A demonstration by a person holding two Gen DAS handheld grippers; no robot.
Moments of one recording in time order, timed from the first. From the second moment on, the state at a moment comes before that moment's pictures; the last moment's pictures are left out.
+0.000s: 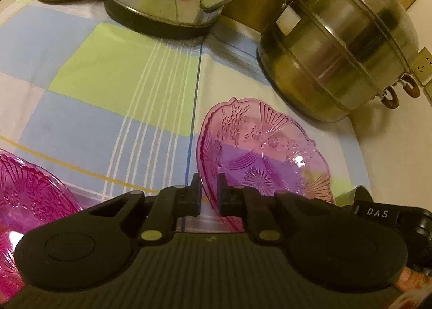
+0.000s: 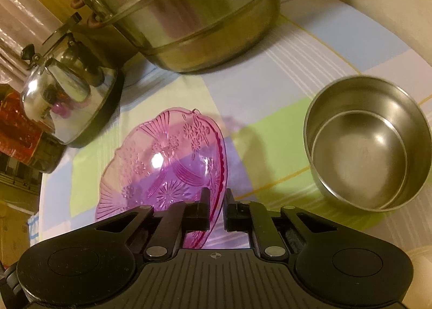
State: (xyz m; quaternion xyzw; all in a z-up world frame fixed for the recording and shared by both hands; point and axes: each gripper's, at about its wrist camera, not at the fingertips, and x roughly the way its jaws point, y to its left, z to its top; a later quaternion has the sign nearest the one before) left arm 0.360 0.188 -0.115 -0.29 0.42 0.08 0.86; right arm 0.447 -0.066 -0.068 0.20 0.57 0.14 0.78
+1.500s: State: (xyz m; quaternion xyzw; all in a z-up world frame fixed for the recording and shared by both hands) left arm 0.196 0.212 -0.009 -0.29 0.32 0.14 0.89; right arm 0.341 -0.026 0.053 0.20 0.50 0.28 0.80
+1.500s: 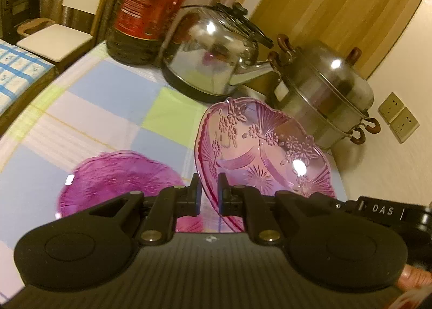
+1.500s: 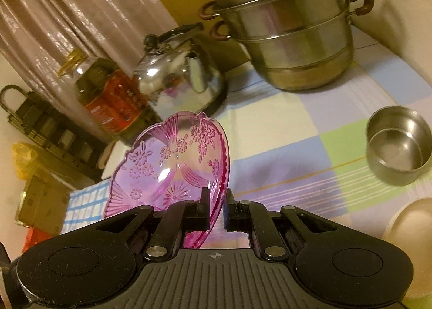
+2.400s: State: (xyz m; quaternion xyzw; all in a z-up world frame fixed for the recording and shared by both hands) left arm 0.108 0.260 -0.042 -0.32 0.34 0.21 0.86; right arm 0.290 0.047 0.021 0.15 0.55 0.33 0.75
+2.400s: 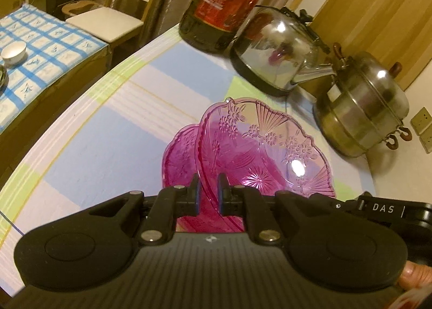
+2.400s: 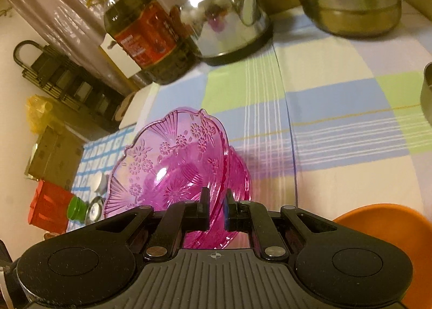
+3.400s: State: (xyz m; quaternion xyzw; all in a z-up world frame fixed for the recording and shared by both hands) left arm 0.122 0.269 -0.073 -0.30 0.37 0.22 0.85; right arm 0.300 0.075 -0.008 0.12 0.60 0.31 0.73
